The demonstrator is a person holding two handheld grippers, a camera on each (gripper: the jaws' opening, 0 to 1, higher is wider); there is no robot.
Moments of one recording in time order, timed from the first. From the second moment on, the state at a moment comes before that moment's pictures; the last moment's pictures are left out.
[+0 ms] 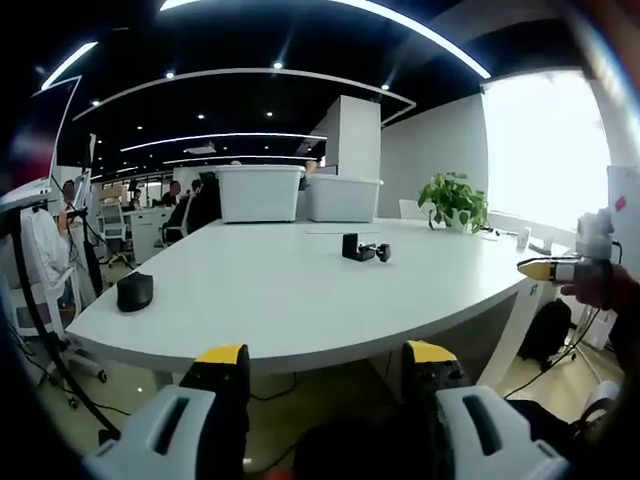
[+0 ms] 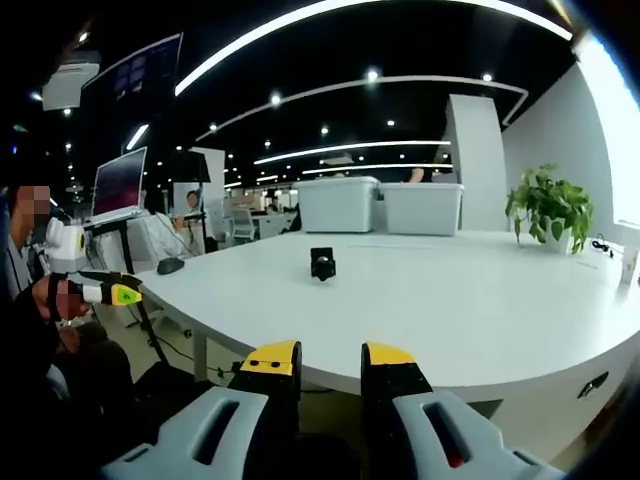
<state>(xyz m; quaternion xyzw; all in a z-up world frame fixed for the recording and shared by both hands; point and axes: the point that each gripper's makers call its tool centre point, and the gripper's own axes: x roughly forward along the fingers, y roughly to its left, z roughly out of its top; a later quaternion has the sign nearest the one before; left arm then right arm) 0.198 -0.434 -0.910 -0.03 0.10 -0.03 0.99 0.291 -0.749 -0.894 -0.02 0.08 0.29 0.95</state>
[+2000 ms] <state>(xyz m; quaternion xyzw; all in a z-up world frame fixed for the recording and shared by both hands) 0.354 -0.455 -0.889 0.01 0.03 -0.12 0.99 0.356 -0.689 -0.891 -0.02 0.04 0.33 0.94</state>
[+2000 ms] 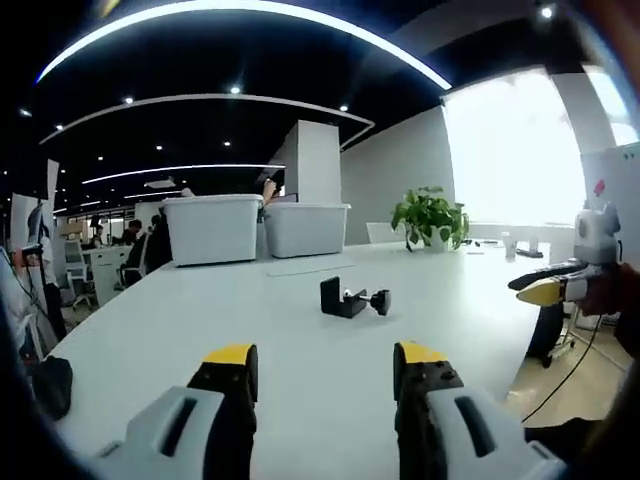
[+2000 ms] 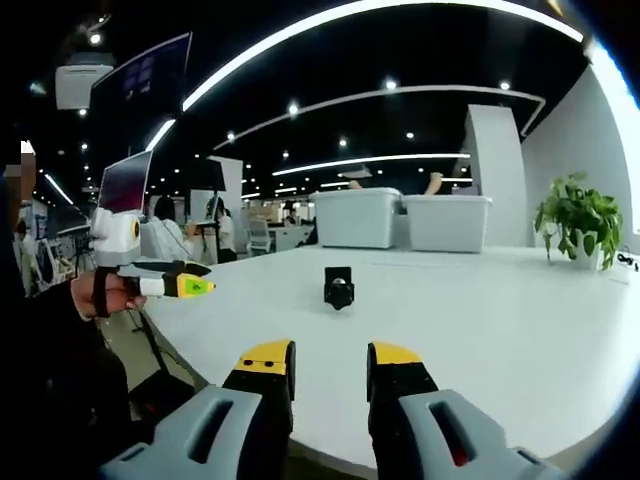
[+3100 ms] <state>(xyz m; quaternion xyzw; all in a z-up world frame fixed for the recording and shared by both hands) 0.497 -0.467 -0.902 0.00 0.05 -0.17 0.98 0.487 -0.595 -0.896 -0.01 0.03 0.37 0.93</state>
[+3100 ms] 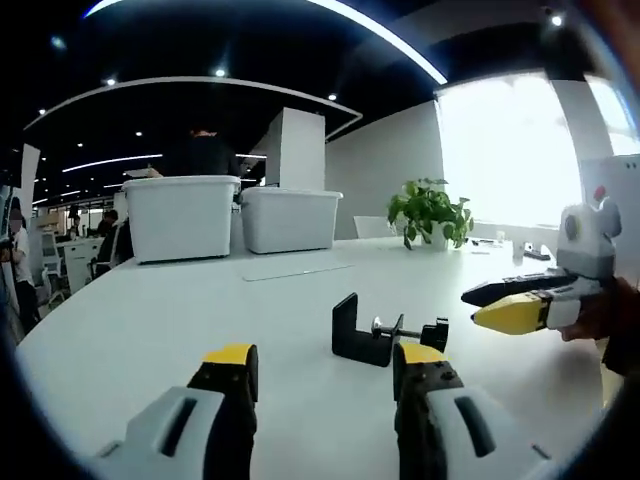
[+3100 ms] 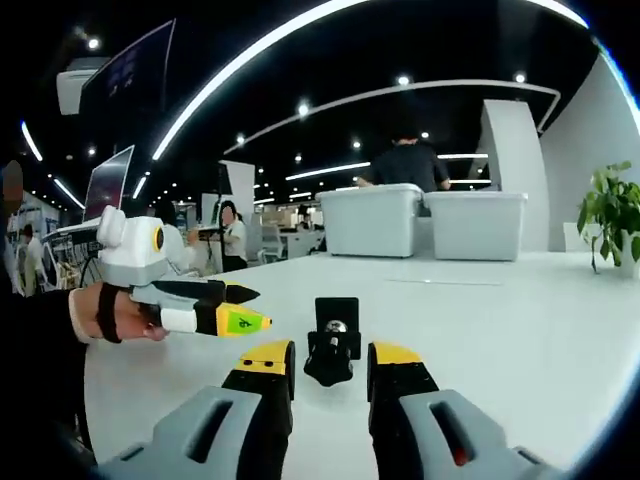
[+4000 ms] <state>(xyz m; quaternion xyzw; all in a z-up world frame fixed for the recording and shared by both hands) 0.578 -0.496 -0.907 -0.01 0.02 -0.18 0.98 0.504 -0.599 -0.894 0.04 0.00 0.36 0.93</state>
